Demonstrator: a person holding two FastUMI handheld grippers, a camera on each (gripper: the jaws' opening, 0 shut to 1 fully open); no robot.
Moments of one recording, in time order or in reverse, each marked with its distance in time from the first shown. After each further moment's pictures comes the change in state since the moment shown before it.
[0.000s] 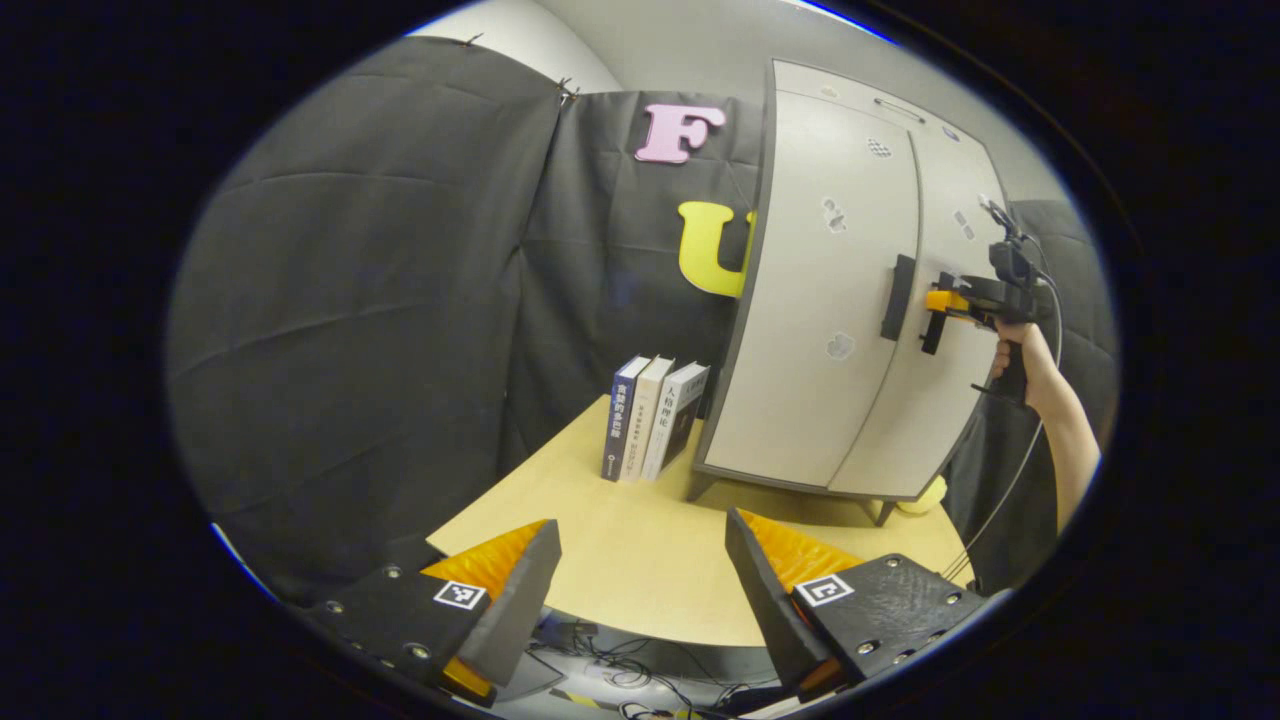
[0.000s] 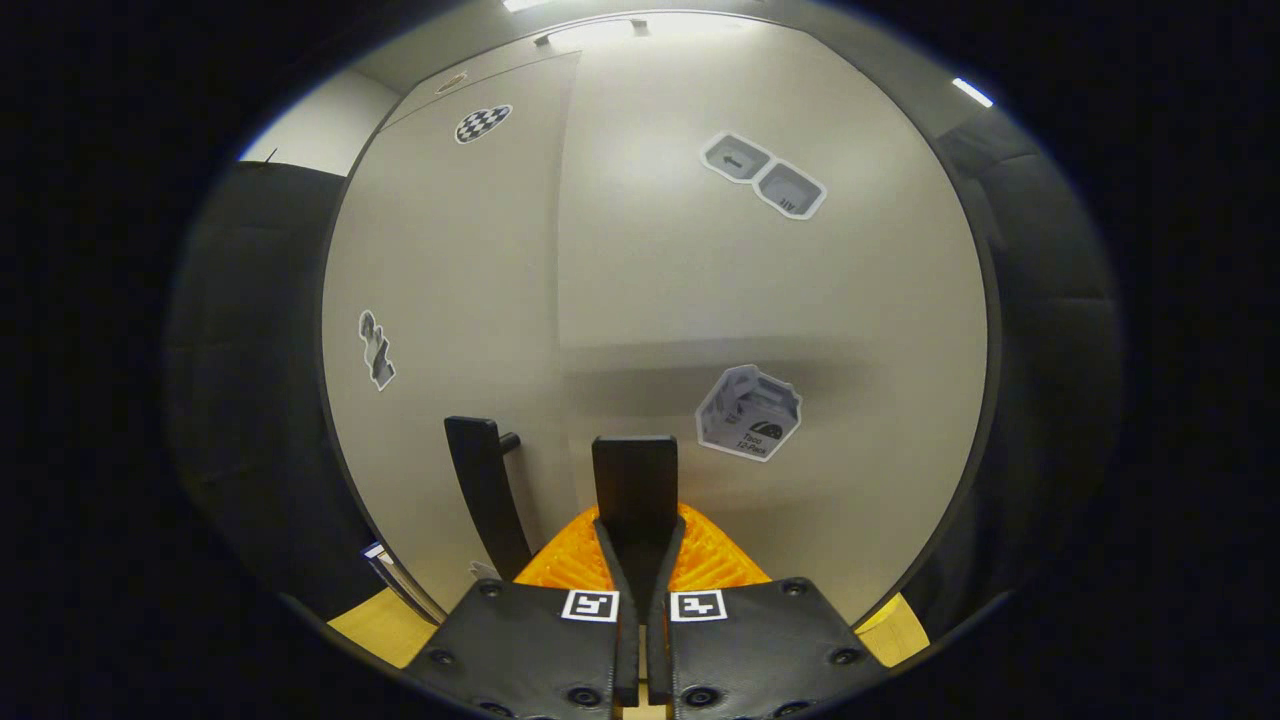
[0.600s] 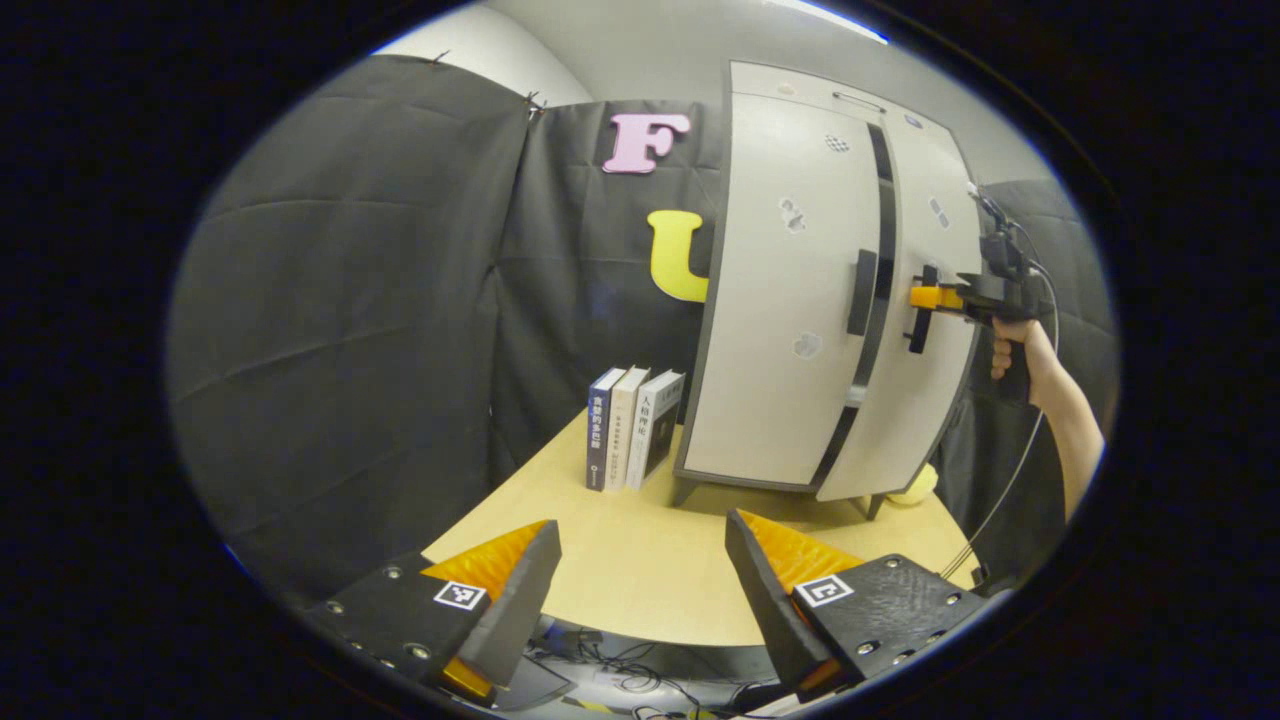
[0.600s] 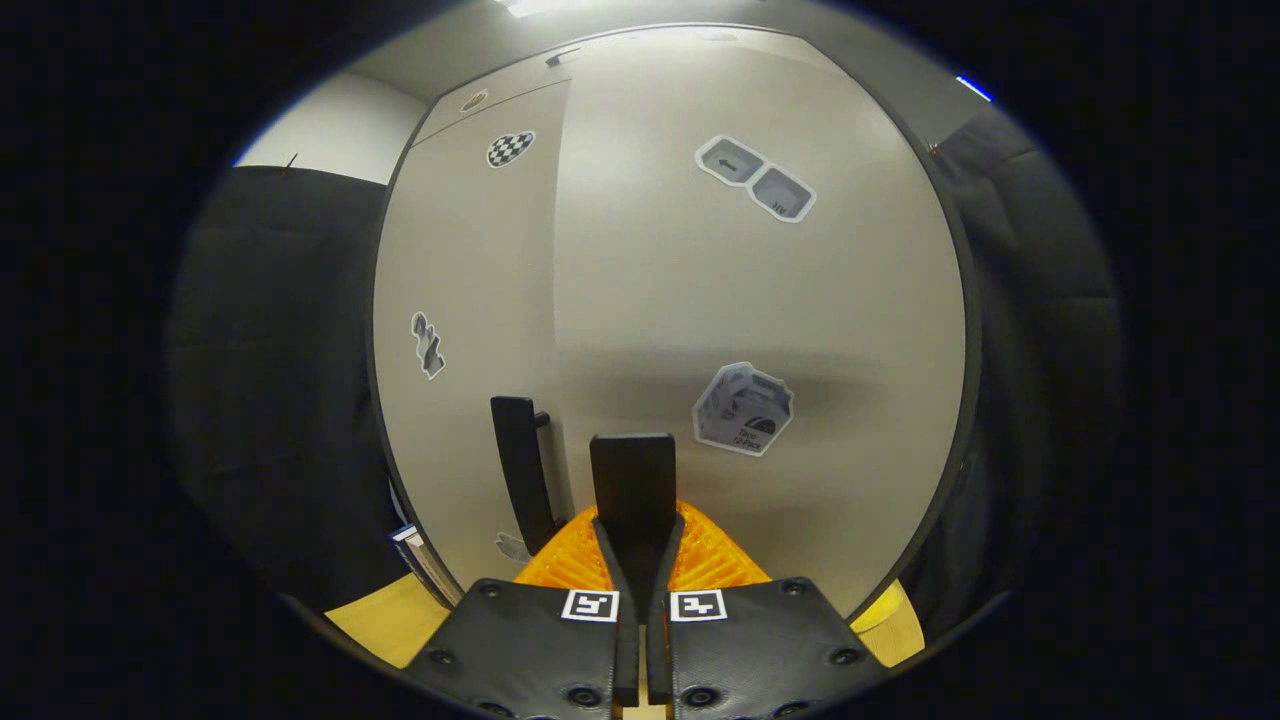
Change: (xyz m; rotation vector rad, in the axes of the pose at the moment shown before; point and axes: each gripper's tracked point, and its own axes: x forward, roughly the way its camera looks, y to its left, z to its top) left arm -0.012 -0.032 0.004 0.080 -0.019 -0.039; right arm -0.043 -0.004 -0.006 -0.010 0.001 0.100
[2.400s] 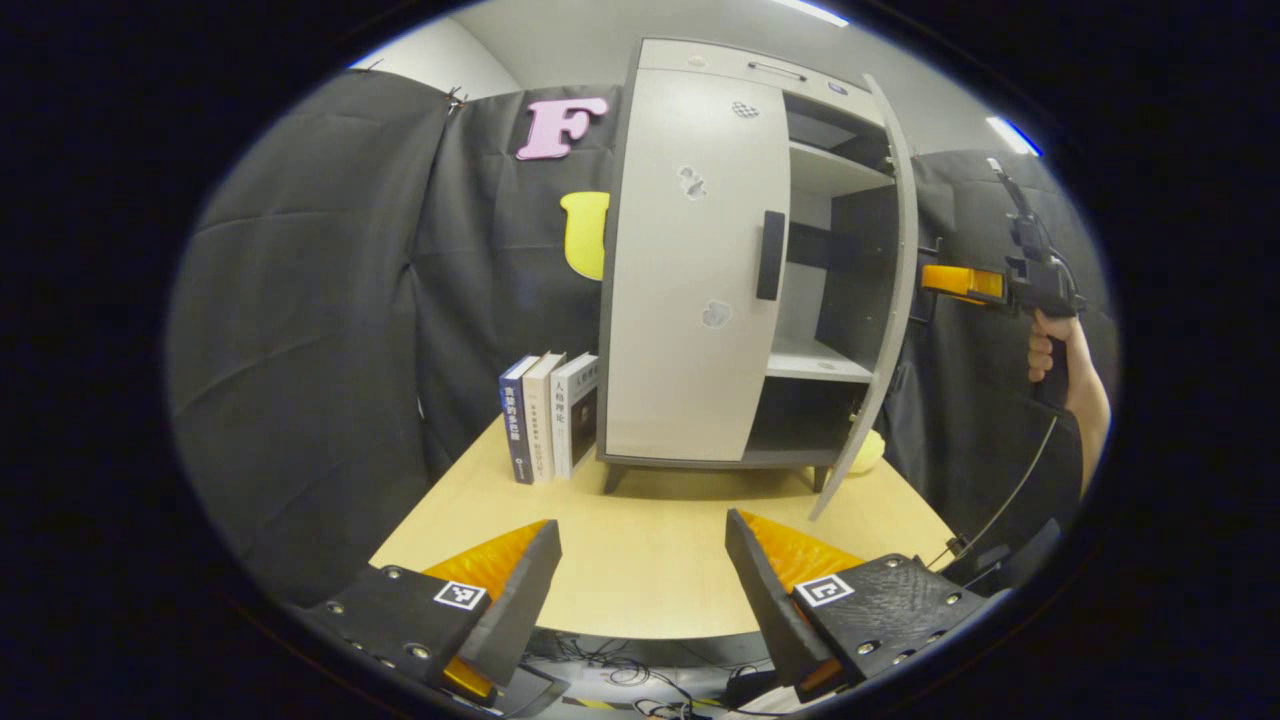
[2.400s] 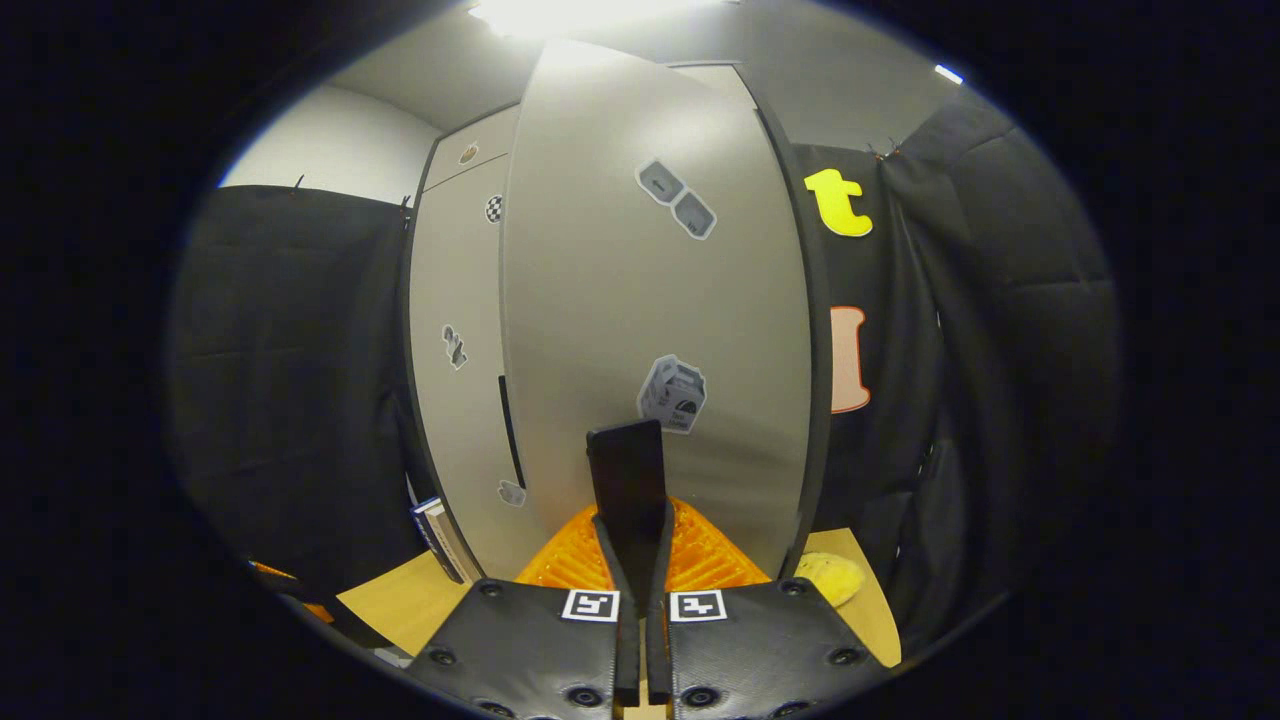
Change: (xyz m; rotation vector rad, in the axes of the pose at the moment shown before) left arm 0.014 -0.082 -0.014 0.083 0.045 -0.187; right arm -0.114 -0.053 -0.014 0.022 -0.005 -0.005
